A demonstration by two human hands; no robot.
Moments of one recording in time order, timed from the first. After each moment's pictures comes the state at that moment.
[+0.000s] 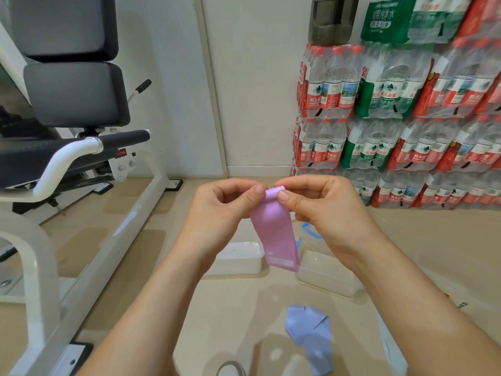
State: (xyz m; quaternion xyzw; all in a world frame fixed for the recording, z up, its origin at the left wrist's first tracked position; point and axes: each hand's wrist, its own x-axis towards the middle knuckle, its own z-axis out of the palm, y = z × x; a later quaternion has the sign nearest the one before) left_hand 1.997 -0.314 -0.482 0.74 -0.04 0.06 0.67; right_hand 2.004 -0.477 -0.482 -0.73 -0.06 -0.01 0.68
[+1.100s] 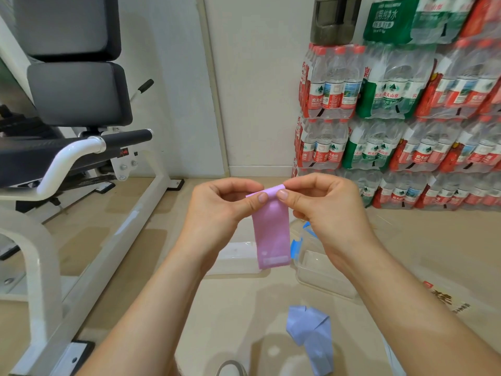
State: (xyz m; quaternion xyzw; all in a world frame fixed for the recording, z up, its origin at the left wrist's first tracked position) left_hand 1.999 -0.313 -0.483 0.72 0.01 0.07 0.69; right_hand 2.001 -0.466 -0.483 -0.70 -0.01 -0.07 0.71
